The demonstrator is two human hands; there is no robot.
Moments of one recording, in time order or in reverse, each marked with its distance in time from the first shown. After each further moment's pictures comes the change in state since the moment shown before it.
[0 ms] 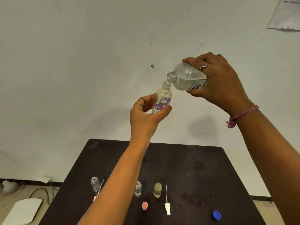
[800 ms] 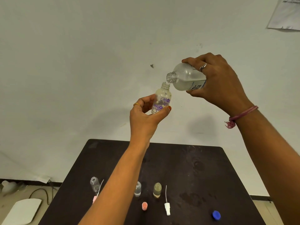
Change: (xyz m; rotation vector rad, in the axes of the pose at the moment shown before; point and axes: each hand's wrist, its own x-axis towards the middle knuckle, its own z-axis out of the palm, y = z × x) left_hand 0.000 -0.003 0.000 -0.007 0.008 -0.001; right_hand -0.001 0.001 0.002 0.011 0.004 0.006
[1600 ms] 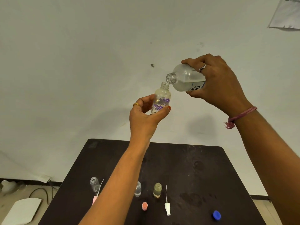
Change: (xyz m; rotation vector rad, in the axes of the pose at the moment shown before) left_hand 0.002 -0.002 0.000 -0.004 0.004 -0.012; right_hand 0.000 0.001 0.006 0.001 -0.008 0.003
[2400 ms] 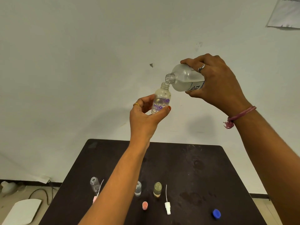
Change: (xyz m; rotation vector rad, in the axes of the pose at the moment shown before) left_hand -0.002 0.001 0.000 0.006 -0.015 -0.009; right_hand -0.002 -0.001 -0.001 -0.018 -0.006 -0.003
